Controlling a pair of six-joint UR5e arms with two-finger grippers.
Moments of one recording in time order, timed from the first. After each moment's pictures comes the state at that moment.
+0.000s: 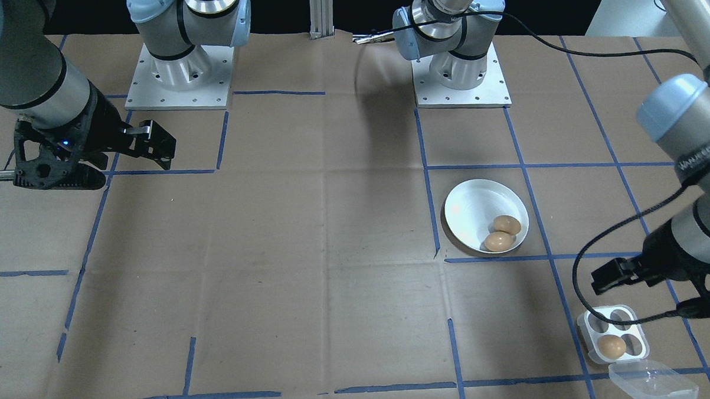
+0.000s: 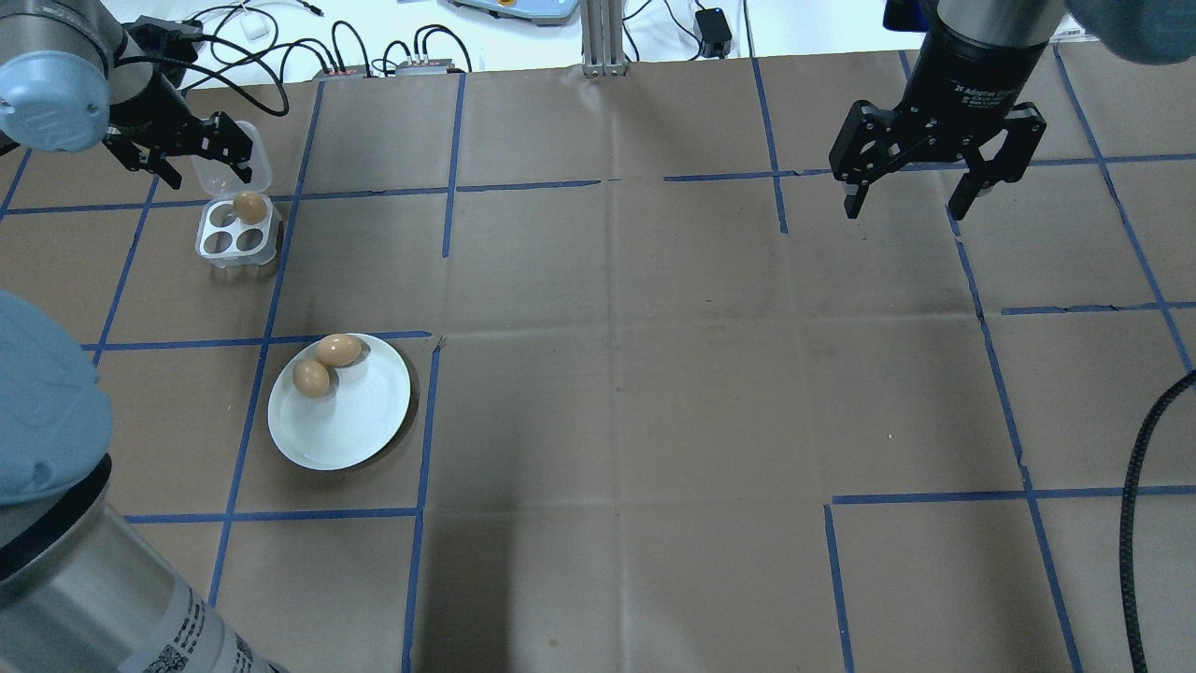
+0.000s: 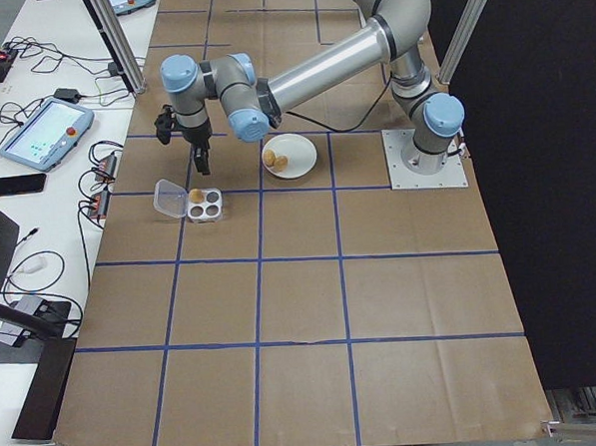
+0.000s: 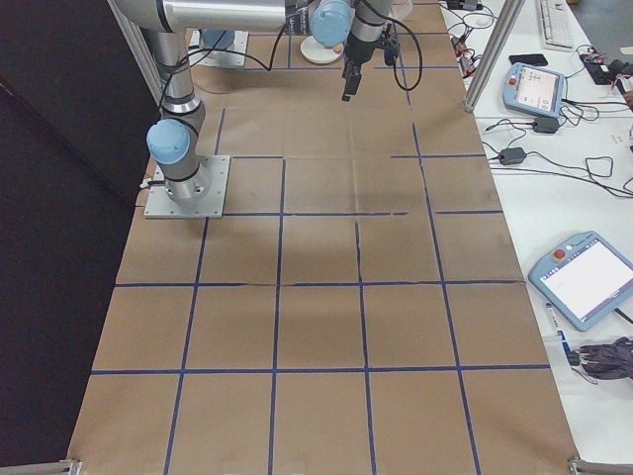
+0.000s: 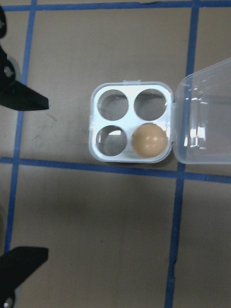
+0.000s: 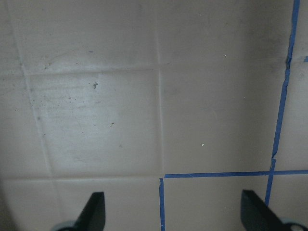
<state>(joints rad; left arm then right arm) -1.21 -2.17 -1.29 -1.21 1.58 0.32 1.51 -1.43 1.43 -1.38 -1.54 -0.02</state>
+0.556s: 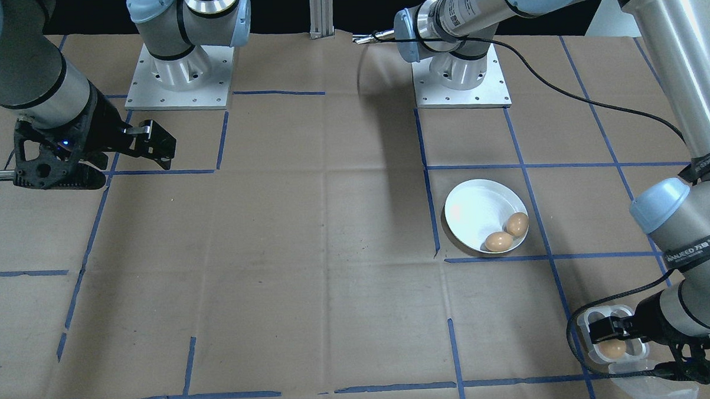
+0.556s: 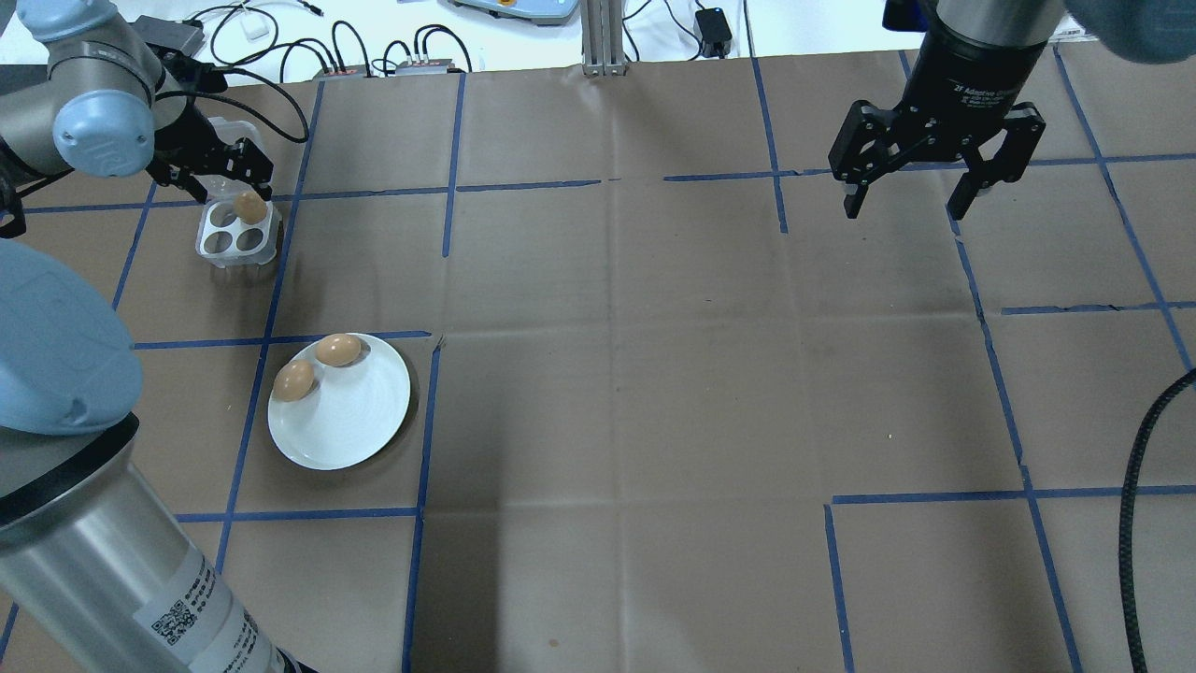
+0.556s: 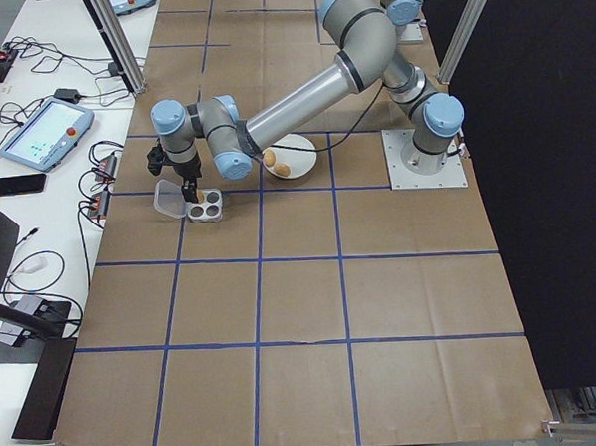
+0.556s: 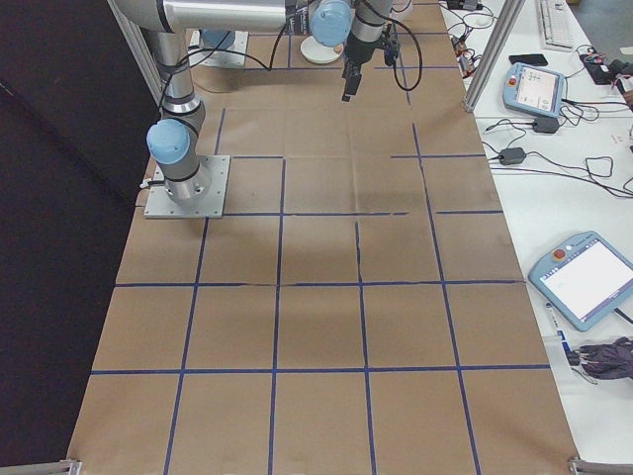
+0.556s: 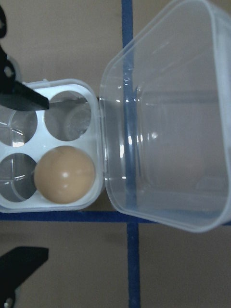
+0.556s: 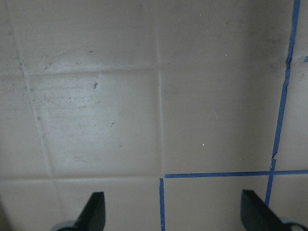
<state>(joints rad) -1.20 -2.29 -1.28 -1.12 1.58 0.42 1.51 -1.42 1.43 -1.38 -1.54 -0.02</state>
